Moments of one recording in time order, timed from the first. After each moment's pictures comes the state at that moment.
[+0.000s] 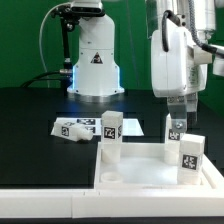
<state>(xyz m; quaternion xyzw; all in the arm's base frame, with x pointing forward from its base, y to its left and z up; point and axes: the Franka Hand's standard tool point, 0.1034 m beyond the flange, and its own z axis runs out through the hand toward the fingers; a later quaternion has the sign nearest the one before) 0.644 0.088 0.112 -0.53 0.84 -0.03 0.12</state>
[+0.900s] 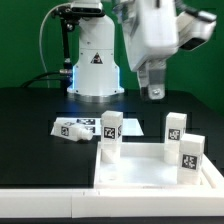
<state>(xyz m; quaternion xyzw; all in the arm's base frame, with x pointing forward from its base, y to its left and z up) 0.631 0.043 0.146 -0.69 0.71 -0.07 0.13</state>
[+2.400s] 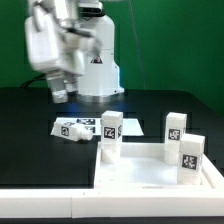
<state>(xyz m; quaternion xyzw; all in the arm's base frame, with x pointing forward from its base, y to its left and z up) 0.495 -0.097 0.096 -0.62 0.77 -0.02 0.17</state>
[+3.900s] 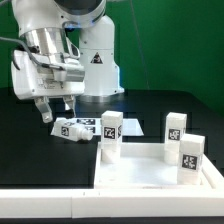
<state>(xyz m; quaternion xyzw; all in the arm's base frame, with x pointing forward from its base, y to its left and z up) 0.428 -0.092 0.043 -0.56 0.81 0.01 0.16</state>
